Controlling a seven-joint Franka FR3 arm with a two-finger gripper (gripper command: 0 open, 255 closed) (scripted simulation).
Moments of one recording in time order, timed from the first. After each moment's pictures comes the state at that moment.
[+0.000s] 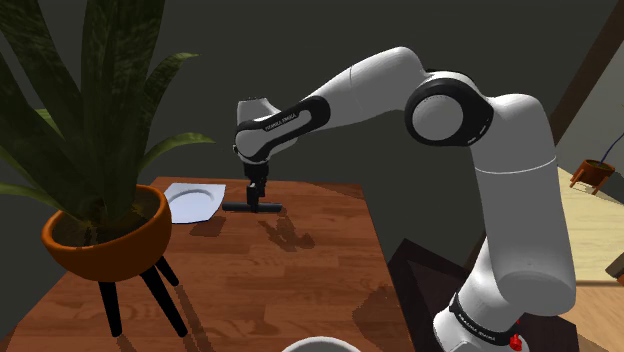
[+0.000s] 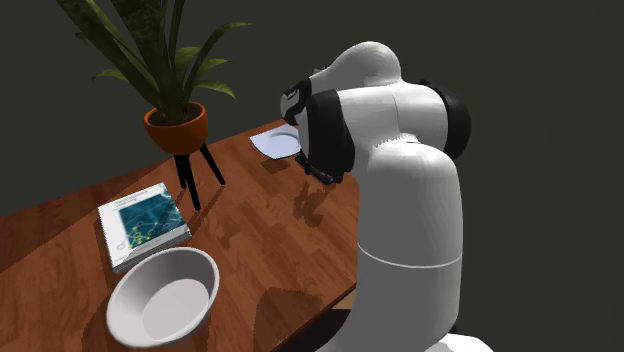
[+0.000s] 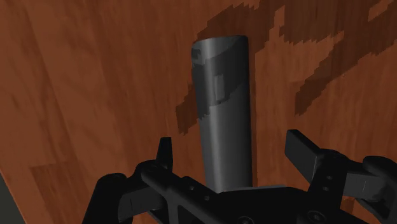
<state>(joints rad) 0.12 0.51 0.04 -1.64 0.06 2.10 -0.50</state>
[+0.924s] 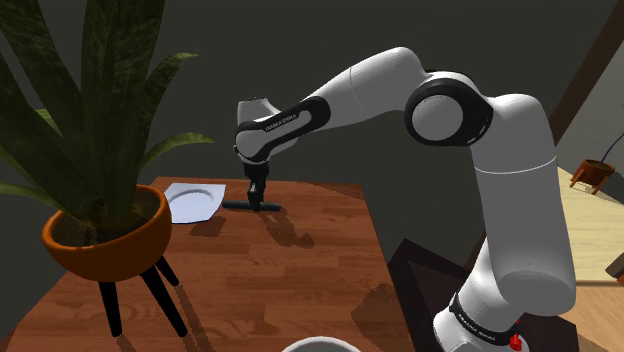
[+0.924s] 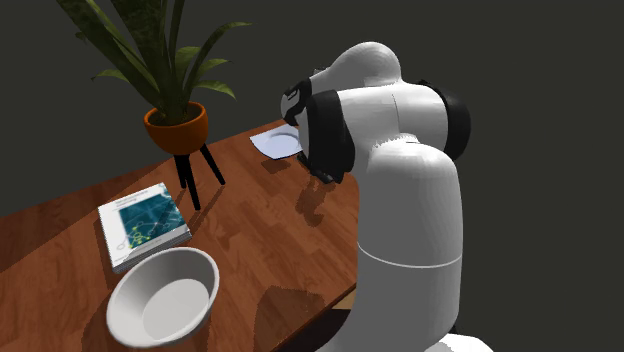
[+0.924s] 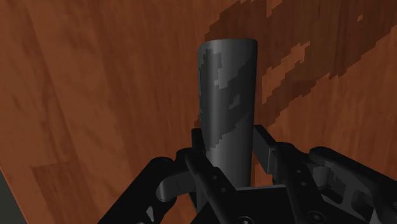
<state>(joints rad) 0.12 0.51 0.04 -1.65 0.06 2.11 -0.50</state>
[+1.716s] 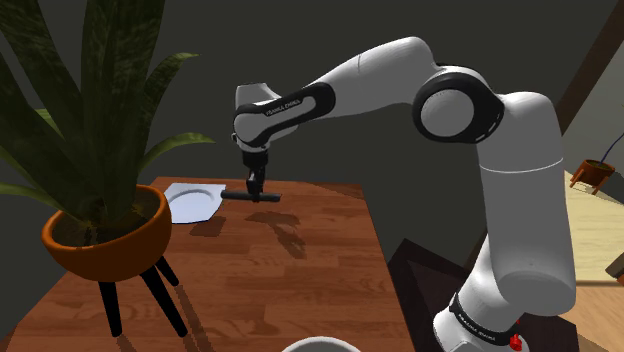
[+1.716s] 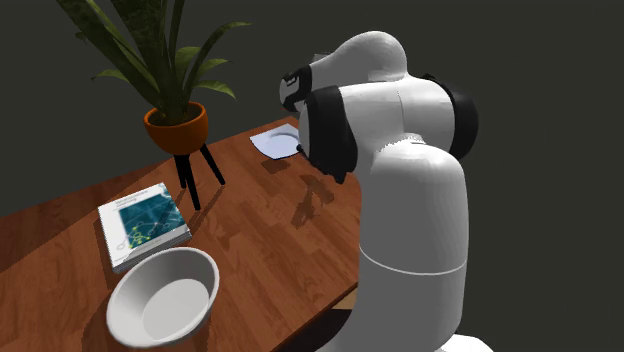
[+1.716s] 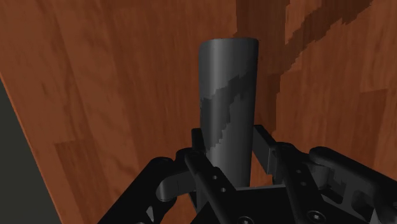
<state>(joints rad) 0.12 0.46 0.04 -1.61 0.06 2.02 -0.49</state>
